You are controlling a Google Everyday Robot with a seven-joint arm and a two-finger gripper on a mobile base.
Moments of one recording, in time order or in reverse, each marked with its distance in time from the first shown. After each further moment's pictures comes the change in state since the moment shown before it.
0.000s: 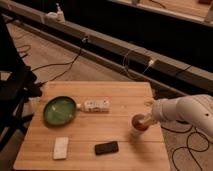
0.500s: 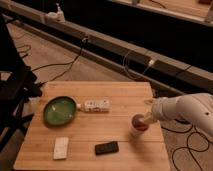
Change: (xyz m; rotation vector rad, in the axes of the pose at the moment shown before) arm 0.002 0.001 0.001 -0.002 0.001 0.002
